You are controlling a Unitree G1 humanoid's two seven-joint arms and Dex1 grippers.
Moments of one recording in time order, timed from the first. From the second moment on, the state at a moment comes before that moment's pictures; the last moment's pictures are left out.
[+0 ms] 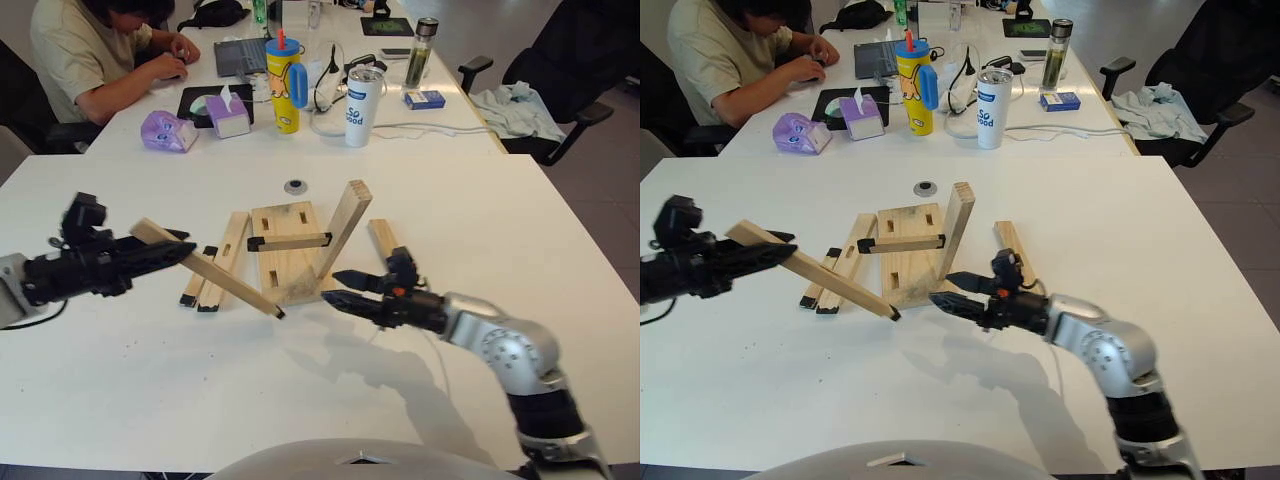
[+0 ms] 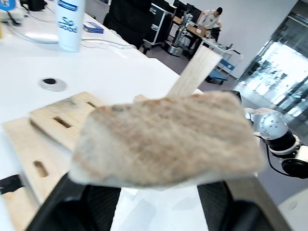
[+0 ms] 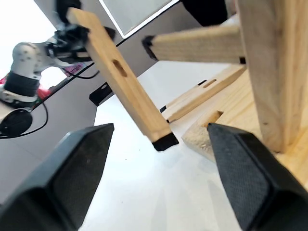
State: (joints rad) left arm -0.03 1.06 0.43 -0.15 -1.10 0.89 -1.02; right arm -0.08 -0.36 0.13 -0.31 0.82 0.78 0.68
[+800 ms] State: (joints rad) left arm -0.22 0.89 0.38 -0.22 -0.94 0.82 -0.94; right arm -0.11 -0.14 0.17 -0.07 0.48 0.56 0.47
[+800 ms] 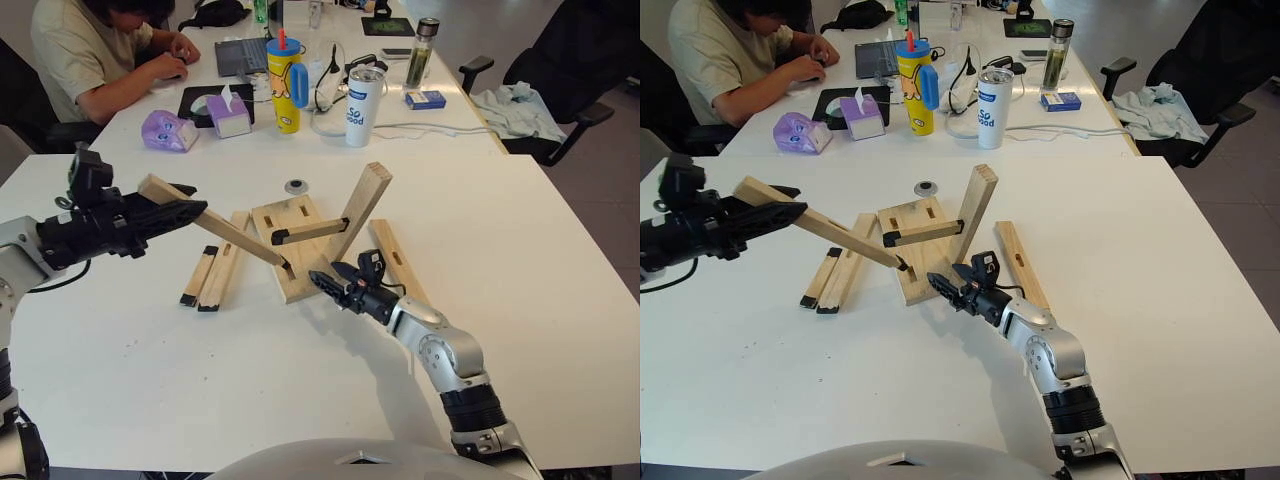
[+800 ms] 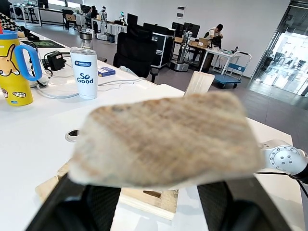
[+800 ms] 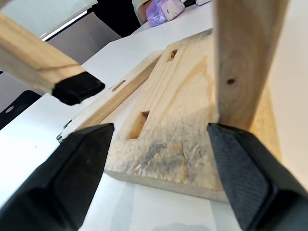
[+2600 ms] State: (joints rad) left arm -0.51 0.81 -0.13 -0.05 -0.50 0.50 -1.12; right arm -0.17 -0.18 0.38 -0.05 0.16 0.59 0.43
